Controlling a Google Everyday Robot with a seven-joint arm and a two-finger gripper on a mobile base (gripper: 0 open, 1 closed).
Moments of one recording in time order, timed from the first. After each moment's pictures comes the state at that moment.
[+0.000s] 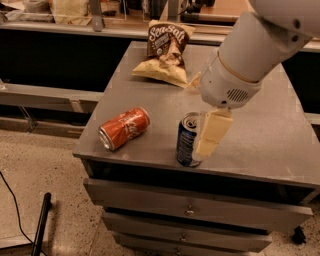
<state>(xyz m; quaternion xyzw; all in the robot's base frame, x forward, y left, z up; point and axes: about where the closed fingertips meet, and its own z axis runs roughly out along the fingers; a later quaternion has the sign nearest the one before) 0.444 -0.074 0.917 -0.71 0.68 0.08 0.17</state>
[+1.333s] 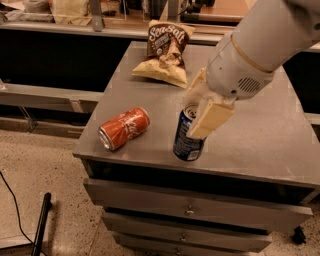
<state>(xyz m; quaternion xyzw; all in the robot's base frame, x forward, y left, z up) 0.441 -0.072 0.944 -0.70 0.67 0.10 0.22</state>
